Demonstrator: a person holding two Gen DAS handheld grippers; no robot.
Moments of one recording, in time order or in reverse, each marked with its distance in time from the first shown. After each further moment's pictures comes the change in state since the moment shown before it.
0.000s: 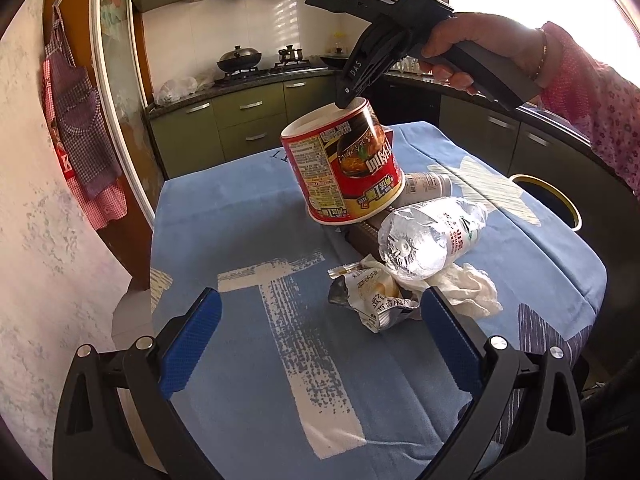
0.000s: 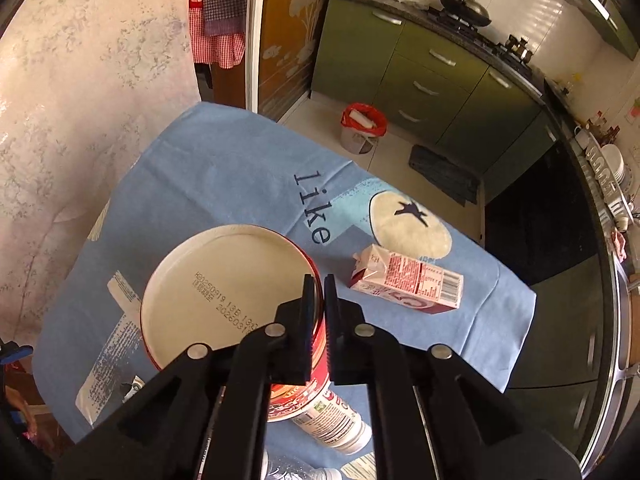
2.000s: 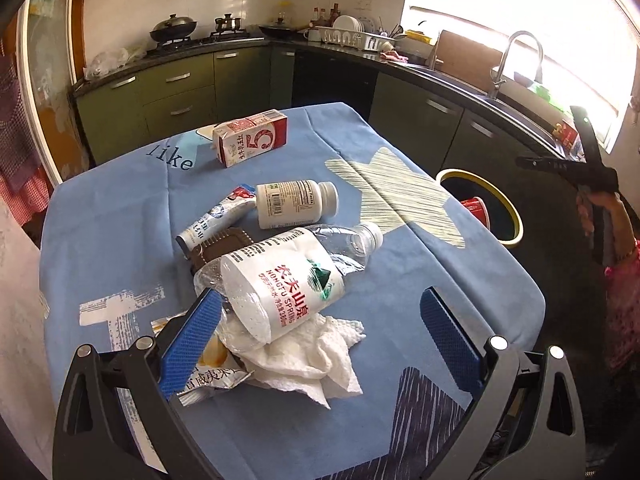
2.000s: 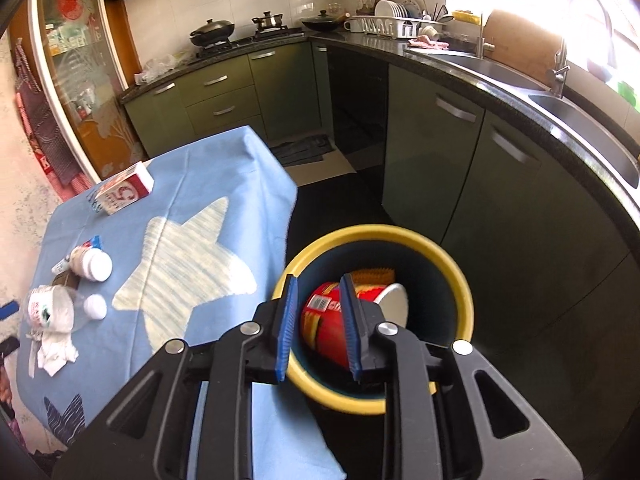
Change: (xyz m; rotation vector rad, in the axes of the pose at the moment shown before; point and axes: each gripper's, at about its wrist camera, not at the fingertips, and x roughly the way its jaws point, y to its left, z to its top) left arm 0.055 -0.097 0.061 -0.005 0.126 -0.246; right arm -0.109 -0.245 -0.404 0.728 -0.220 -0.156
